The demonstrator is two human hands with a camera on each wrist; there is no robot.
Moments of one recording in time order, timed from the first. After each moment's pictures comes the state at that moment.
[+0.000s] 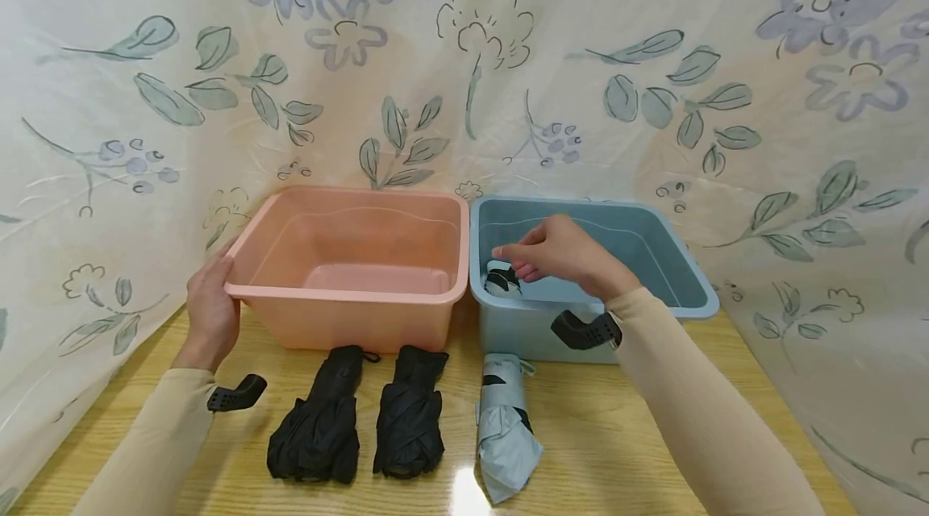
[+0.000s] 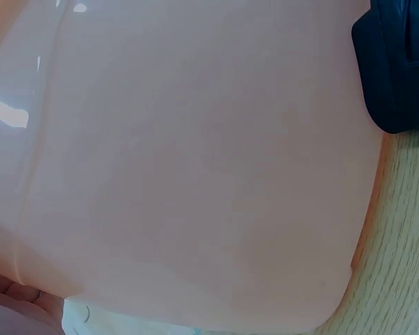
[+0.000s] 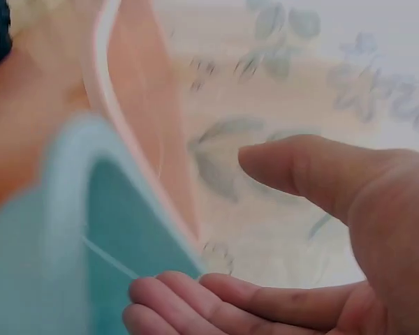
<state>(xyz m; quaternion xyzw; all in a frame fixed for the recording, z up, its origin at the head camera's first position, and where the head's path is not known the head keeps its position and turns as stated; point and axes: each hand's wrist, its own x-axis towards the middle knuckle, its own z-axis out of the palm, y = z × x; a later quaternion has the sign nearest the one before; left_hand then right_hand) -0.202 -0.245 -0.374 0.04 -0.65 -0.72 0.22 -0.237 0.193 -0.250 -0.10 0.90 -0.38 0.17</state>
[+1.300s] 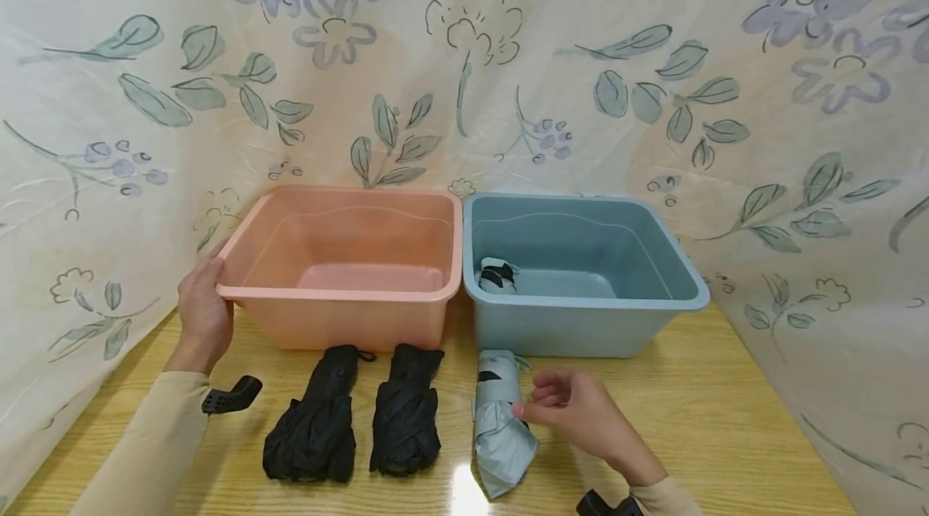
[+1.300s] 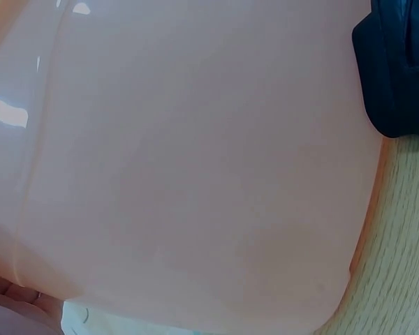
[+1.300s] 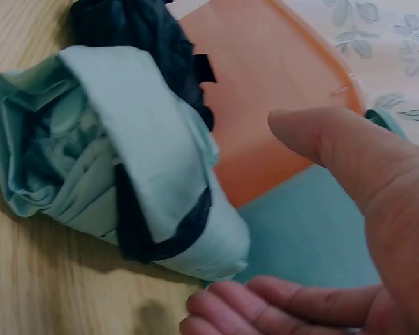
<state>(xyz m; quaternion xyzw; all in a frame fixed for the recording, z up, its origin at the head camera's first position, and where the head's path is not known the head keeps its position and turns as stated) -0.202 -0.244 -0.373 0.05 -0.66 -0.71 0.22 -0.116 0.233 -0.401 -0.05 0.86 -0.48 0.15</state>
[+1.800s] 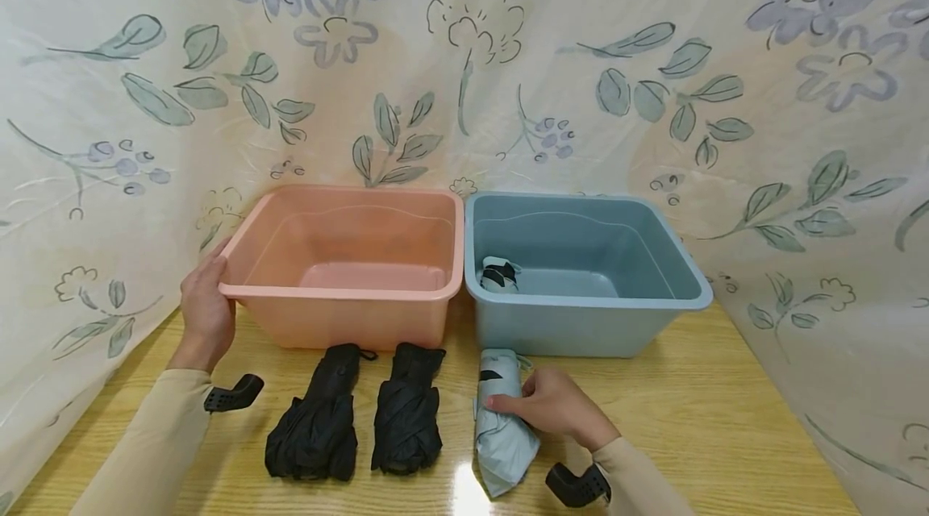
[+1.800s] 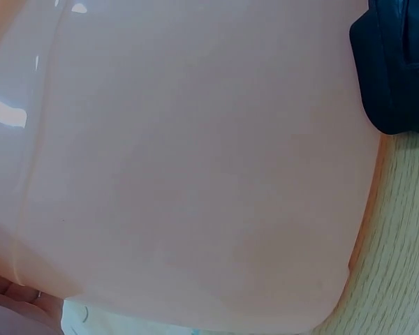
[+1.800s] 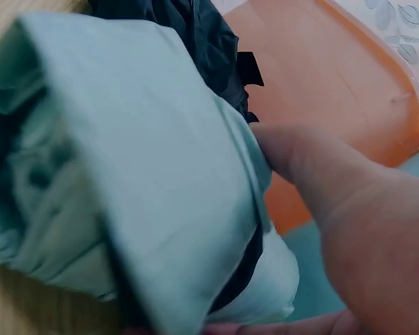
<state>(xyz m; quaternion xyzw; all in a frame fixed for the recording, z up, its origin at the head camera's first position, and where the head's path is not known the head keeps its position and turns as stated) -0.202 -0.243 -0.374 0.05 -0.66 -0.72 0.23 -0.138 0.204 -0.412 -0.05 0.90 -0.38 0.20</state>
